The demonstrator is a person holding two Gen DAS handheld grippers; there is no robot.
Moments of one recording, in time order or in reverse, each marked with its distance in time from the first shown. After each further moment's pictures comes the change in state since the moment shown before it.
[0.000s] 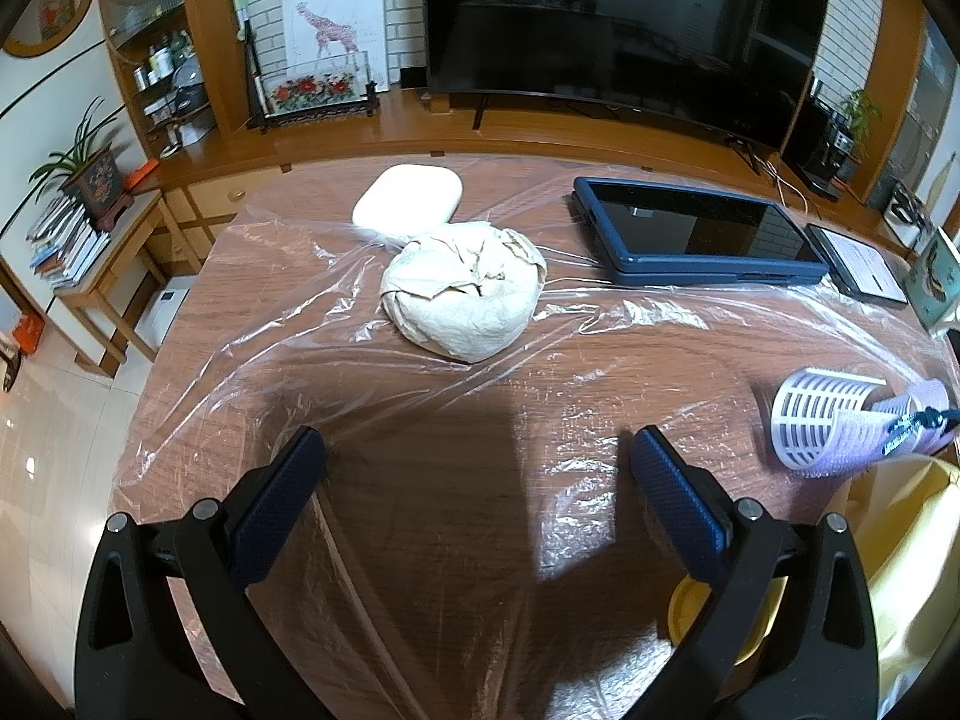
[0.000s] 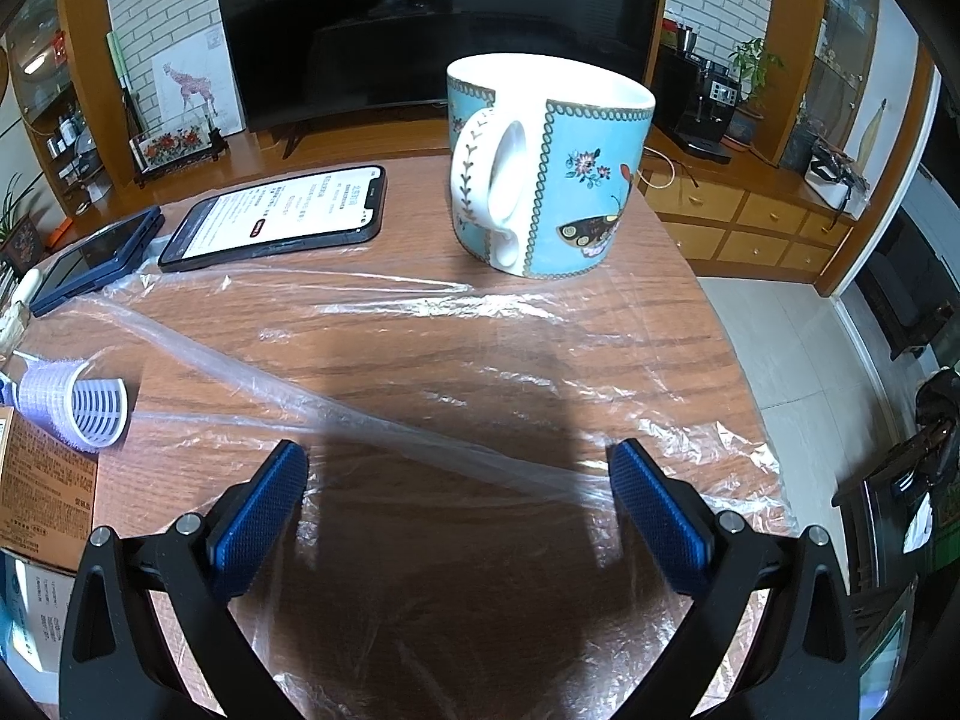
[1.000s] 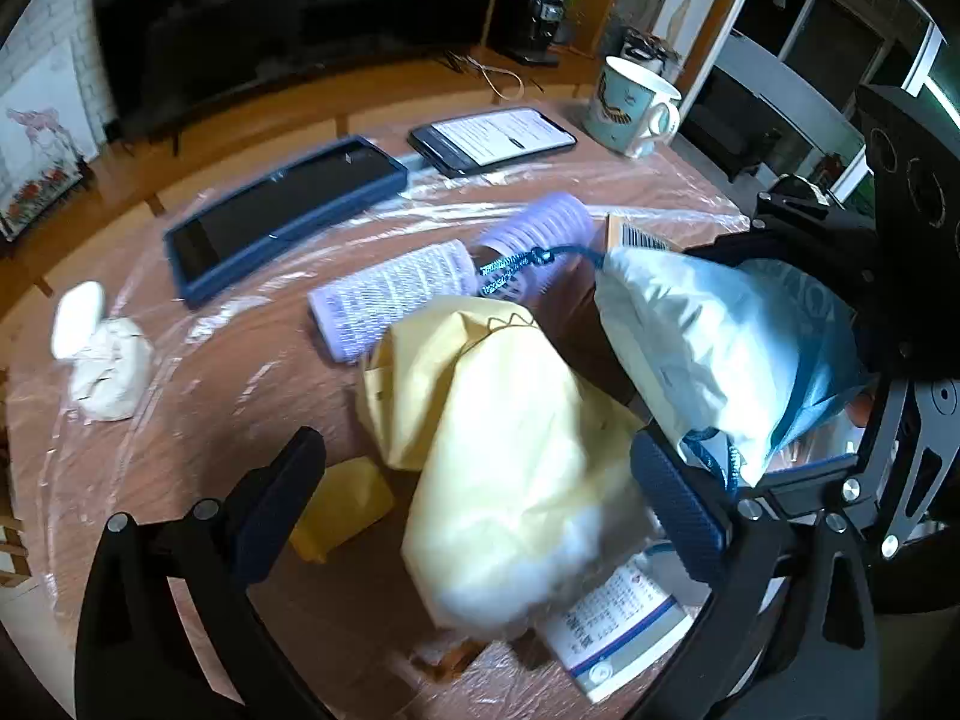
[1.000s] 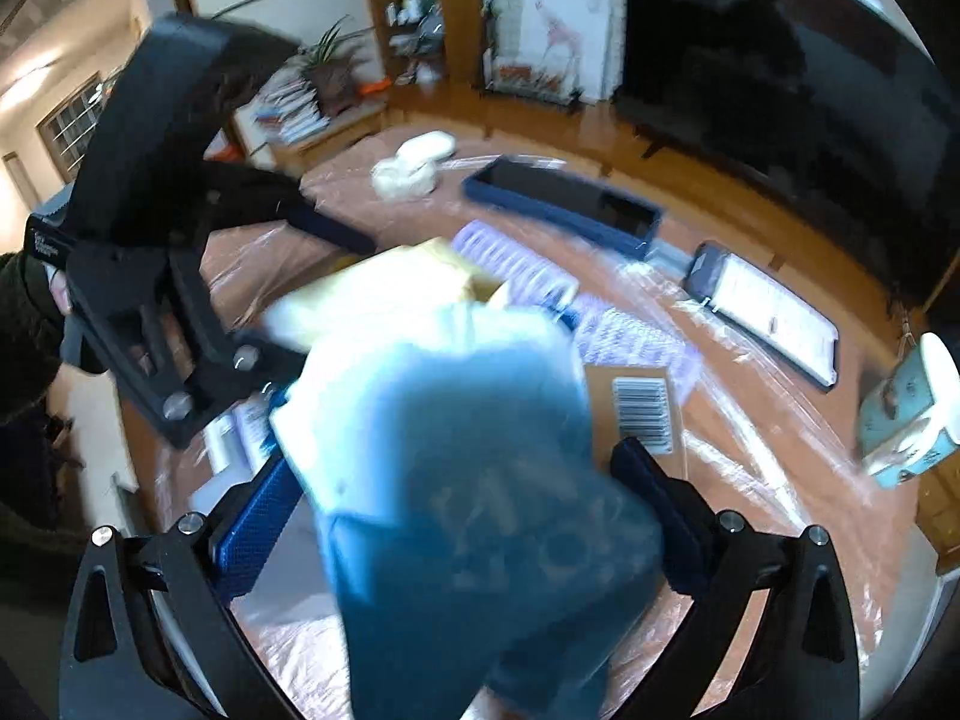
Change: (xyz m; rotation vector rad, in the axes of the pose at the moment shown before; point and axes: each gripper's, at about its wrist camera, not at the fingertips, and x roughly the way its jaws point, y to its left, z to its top) left arm -0.063 -0.106 -0.017 0.475 0.159 -0.515; right arm -0.086 0.162 -0.017 -0.575 0.038 0.541
